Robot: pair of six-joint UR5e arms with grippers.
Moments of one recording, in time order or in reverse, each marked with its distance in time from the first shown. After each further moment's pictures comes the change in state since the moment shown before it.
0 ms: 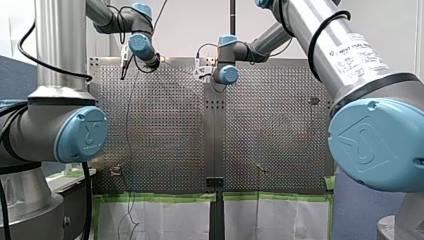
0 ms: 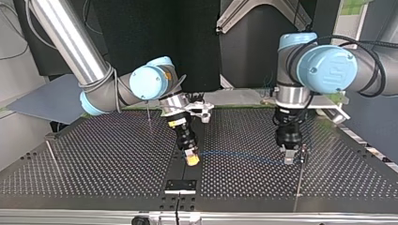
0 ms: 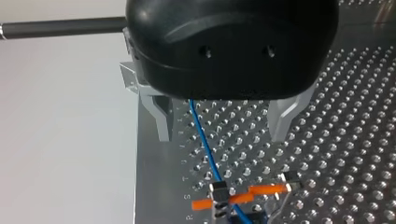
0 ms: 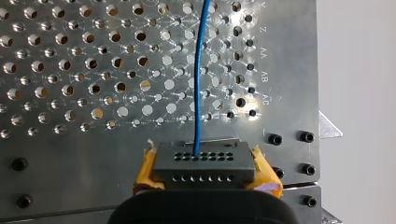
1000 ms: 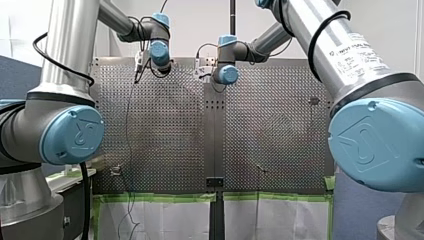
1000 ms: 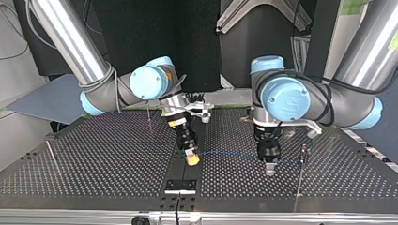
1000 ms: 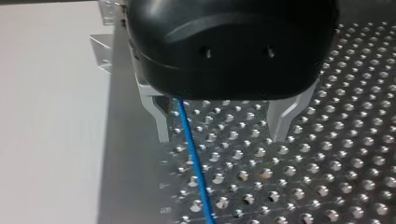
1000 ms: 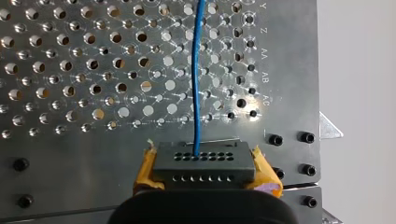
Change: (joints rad) left arm -0.109 -0.185 0.176 -0.015 -0.180 0.020; right arm 0.000 0.000 0.000 0.001 0.000 -0.001
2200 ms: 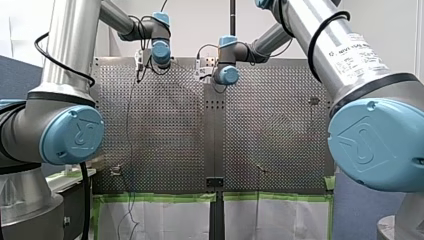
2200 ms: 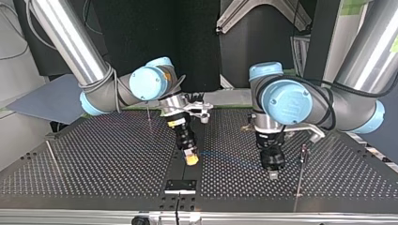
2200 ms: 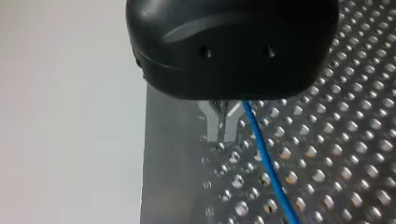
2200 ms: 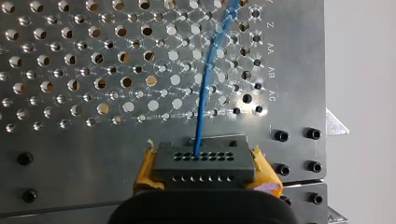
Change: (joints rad) left arm 0.003 -0.009 0.030 0.063 -0.027 -0.063; right arm -0.004 0.003 0.001 0.002 0.000 -0.003
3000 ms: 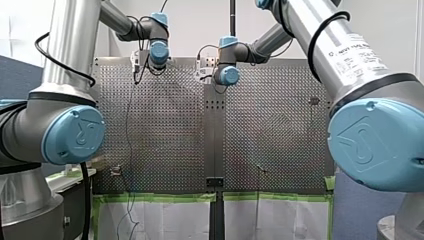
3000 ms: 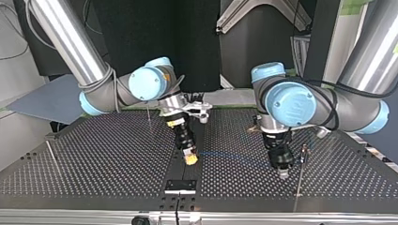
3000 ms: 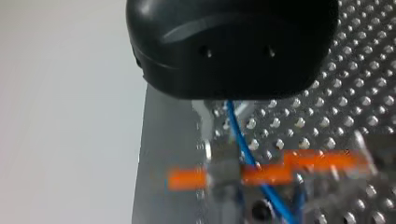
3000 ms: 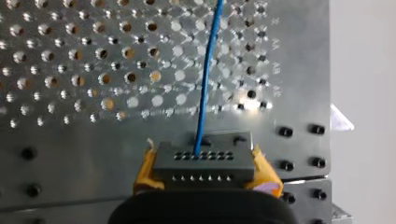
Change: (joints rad) left arm 0.016 0.001 -0.002 -0.021 -0.075 -0.050; right arm -0.003 0.000 0.003 0.002 0.001 0.000
